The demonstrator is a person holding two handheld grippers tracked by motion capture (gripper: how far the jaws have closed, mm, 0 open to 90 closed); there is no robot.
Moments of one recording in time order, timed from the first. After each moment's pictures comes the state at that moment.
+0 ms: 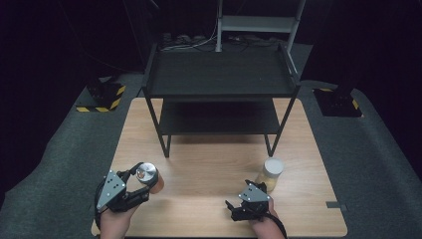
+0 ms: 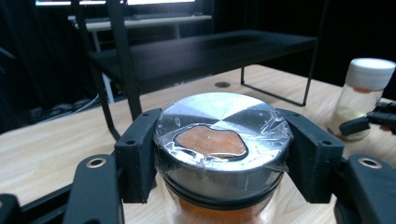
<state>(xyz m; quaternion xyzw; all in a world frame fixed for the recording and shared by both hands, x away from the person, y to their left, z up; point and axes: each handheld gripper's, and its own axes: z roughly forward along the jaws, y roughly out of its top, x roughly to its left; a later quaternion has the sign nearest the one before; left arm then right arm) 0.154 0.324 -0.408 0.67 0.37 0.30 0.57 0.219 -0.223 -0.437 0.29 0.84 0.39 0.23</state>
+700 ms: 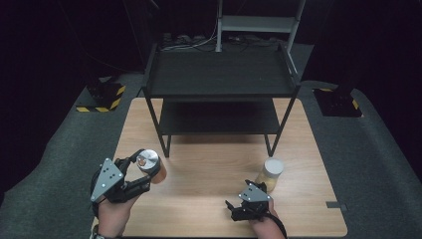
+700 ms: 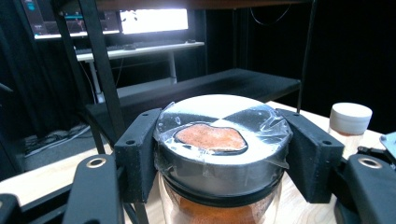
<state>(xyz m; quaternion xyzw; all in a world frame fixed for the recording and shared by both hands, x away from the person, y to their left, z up) 0.163 0.318 -0.365 0.66 0.35 0.31 0.59 0.220 -0.224 -0.437 0.29 0.84 0.39 0.23</state>
